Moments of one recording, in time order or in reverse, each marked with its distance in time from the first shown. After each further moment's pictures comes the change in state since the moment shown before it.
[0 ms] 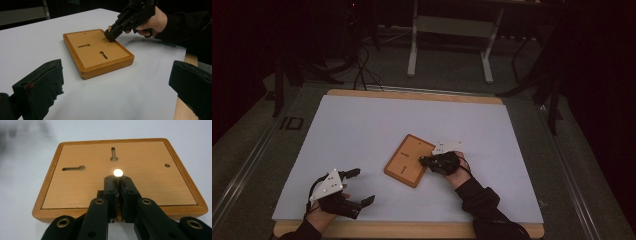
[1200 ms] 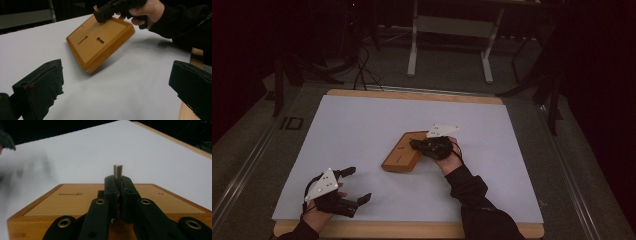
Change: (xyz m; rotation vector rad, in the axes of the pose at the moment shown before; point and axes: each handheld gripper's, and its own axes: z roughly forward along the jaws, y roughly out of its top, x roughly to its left) left arm 0.003 0.001 -0.009 -0.016 0.037 -0.004; right arm -0.008 0.051 0.004 -0.127 0.012 0.016
